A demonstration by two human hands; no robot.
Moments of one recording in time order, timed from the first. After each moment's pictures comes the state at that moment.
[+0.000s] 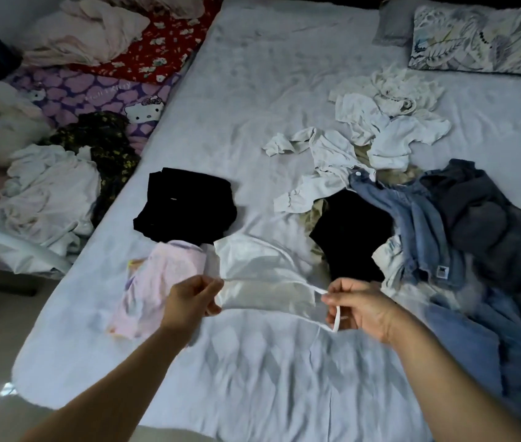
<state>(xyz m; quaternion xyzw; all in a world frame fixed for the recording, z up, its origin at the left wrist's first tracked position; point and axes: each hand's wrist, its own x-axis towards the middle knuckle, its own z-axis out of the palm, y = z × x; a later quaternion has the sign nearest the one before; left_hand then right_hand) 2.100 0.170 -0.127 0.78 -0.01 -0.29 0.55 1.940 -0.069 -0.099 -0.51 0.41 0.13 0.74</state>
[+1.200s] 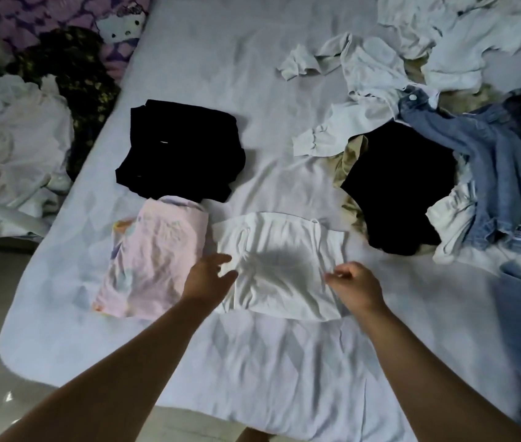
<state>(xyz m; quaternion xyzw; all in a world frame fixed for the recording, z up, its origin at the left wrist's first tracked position) 2.130 0.159 -0.262 0.91 -0.10 -0.32 0.26 1.978 -0.042 -0.279 -0.69 0.55 0.07 0.46</state>
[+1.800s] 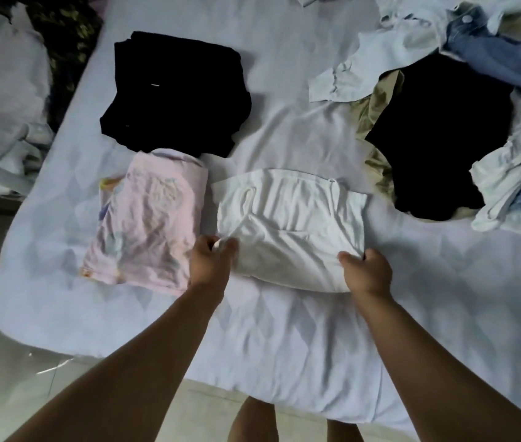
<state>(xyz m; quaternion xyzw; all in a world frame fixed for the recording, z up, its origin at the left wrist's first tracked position) 2.102 0.161 -0.315 0.85 0.16 -0.25 0.43 1.965 -0.020 -0.336 -0.65 0.62 0.03 0.44</state>
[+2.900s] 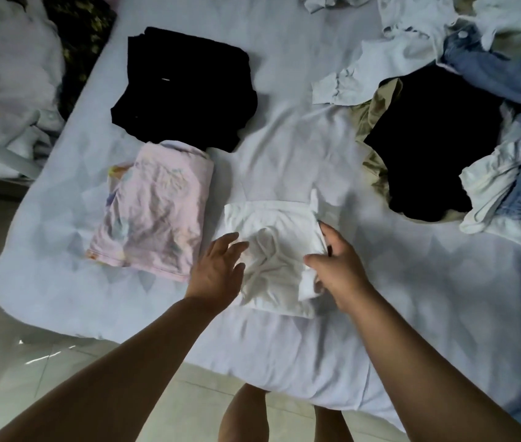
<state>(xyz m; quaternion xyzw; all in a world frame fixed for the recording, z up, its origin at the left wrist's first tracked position) 2.079 0.196 -0.301 0.90 -0.30 -0.24 0.20 1.985 0.014 -0.274 -0.62 0.48 0.07 0.62</state>
